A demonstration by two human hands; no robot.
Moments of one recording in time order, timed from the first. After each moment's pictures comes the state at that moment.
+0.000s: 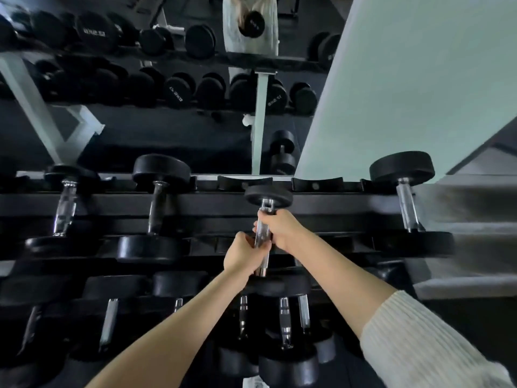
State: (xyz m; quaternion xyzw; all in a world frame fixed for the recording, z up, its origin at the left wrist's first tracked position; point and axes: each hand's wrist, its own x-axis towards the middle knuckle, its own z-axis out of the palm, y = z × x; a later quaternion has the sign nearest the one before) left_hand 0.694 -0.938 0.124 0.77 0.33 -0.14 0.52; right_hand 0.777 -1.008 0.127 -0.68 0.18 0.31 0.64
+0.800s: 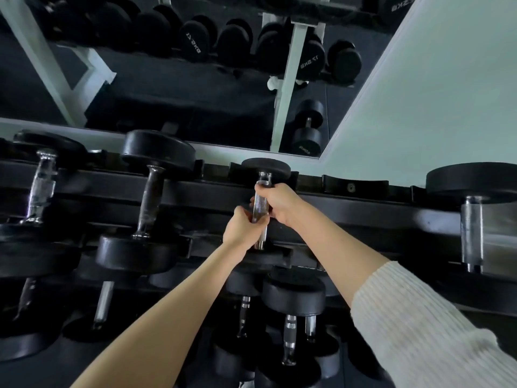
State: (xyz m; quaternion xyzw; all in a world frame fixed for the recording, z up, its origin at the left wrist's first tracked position) left_hand 0.786 -0.892 0.069 0.75 0.37 -0.13 0.54; right_hand 0.871 -0.950 0.086 -0.72 0.14 0.39 0.55
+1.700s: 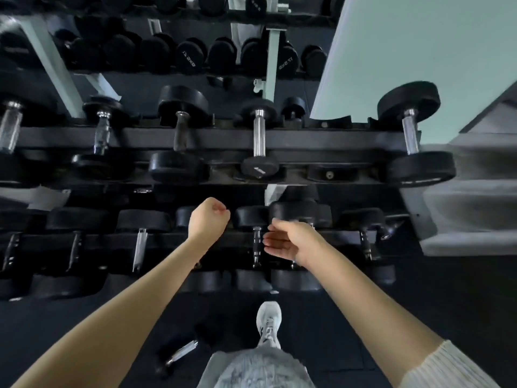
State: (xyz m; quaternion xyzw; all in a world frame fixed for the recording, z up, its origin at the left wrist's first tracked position) left_hand 0.533 -0.885 0.107 0.85 0.30 -0.03 0.43; right_hand 0.560 -1.064 0.117 -0.58 0.25 0.40 0.66
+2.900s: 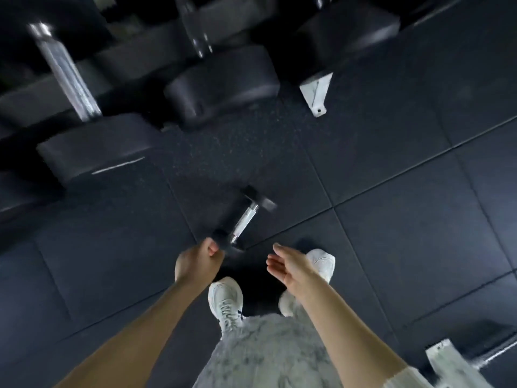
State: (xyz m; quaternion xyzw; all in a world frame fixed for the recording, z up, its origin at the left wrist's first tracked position) left_hand 0.213 -0.668 -0.352 0.89 0.14 -0.38 0.19; right_hand 0.177 -0.854 -0.376 -0.36 0.62 0.33 0.62
